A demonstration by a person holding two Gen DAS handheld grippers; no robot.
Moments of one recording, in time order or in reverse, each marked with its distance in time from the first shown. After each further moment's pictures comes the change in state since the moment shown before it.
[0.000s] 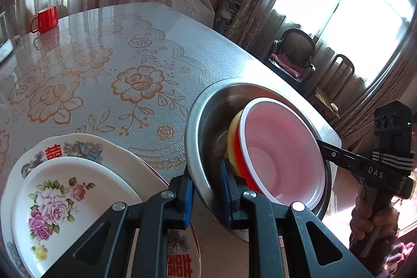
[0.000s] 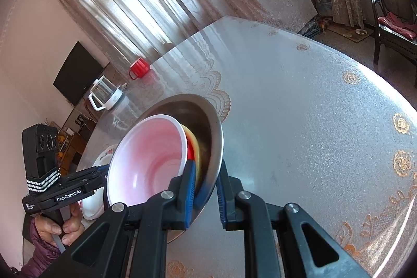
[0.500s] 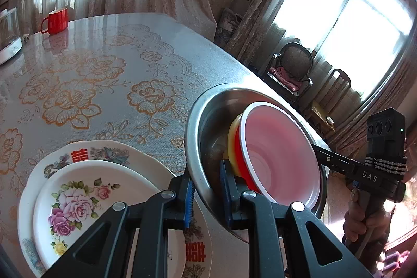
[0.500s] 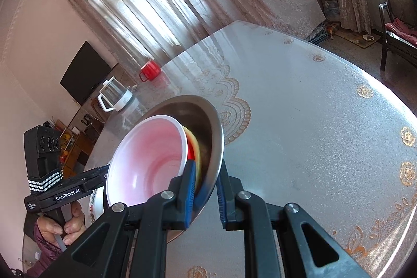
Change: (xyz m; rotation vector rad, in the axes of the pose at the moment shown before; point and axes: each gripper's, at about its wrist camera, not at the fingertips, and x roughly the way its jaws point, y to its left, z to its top) left arm -0.033 0.019 0.005 -0.037 -0.066 -0.017; right arm 0.000 0.030 0.009 -0.037 -0.014 0.040
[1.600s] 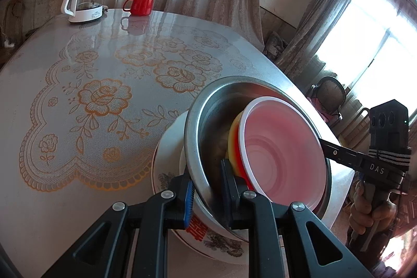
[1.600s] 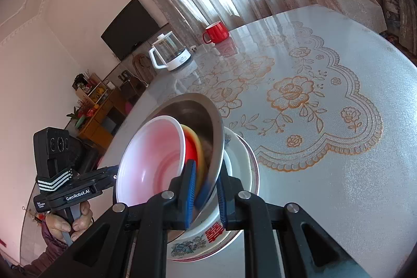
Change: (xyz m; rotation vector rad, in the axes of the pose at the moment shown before) left arm -0.088 0.124 -0.069 -0.222 -0.085 0.144; right arm 0.090 0.127 -0.016 -0.211 0.184 0.188
